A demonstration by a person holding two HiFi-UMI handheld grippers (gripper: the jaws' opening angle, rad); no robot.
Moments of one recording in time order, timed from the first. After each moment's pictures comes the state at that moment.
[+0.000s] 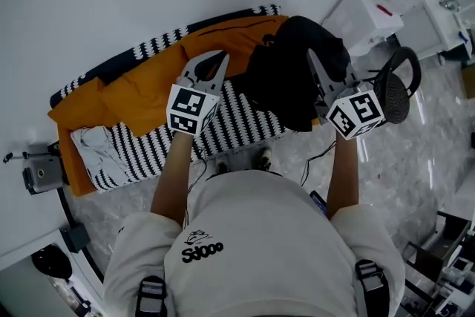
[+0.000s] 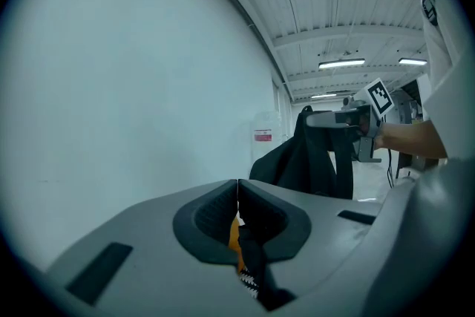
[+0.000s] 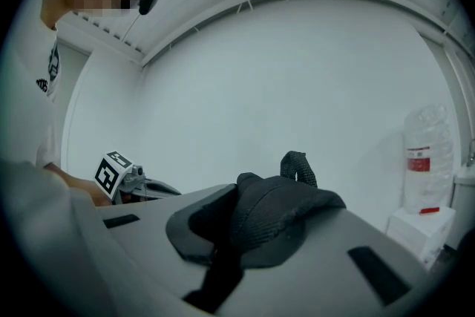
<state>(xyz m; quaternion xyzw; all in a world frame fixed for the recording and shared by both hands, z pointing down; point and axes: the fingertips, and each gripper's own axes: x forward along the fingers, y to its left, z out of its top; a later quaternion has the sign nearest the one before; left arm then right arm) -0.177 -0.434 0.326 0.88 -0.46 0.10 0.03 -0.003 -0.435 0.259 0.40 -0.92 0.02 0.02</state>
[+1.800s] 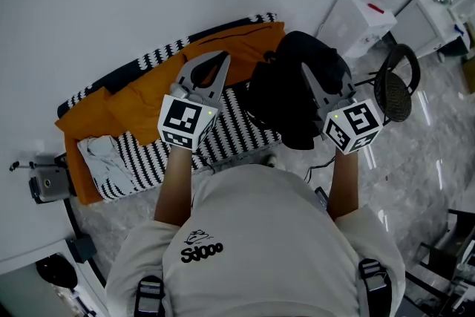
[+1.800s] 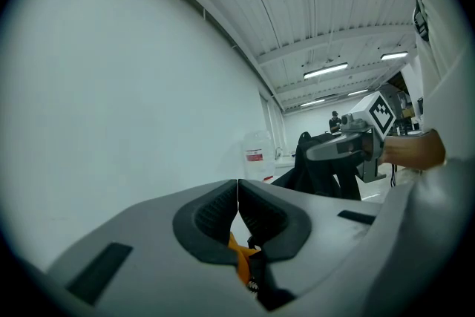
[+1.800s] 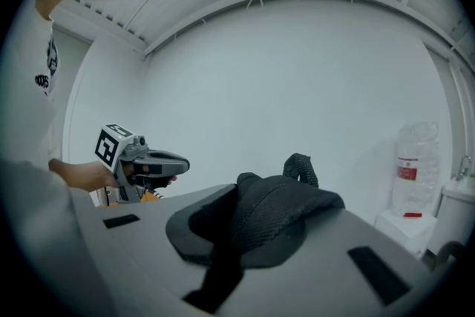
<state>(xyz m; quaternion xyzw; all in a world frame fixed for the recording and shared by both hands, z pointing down) -0.149 -0.365 0.239 0.89 -0.45 0.07 -0.05 0.005 -0.357 0.238 0.41 -0.91 0.01 0.06</state>
